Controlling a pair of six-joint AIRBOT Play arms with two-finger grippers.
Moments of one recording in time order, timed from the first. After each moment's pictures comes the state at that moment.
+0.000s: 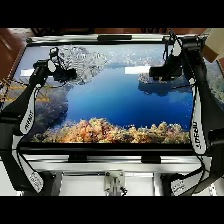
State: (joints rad) left arm -0.10 -2.04 1.95 1.43 -0.91 -1.72; right arm 0.16 -1.73 1.96 -1.60 1.47 1.67
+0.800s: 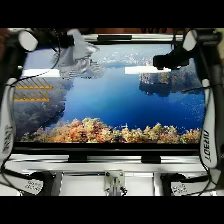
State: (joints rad) left arm -0.26 -1.59 2.05 1.37 -0.84 -1.45; right arm 0.16 -1.55 1.96 -1.60 1.36 1.60
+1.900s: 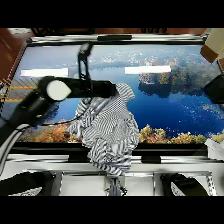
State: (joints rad) left arm -0.66 -1.36 1.41 1.10 -0.74 -1.70; right arm 0.16 -0.90 1.66 -1.64 1.69 1.64
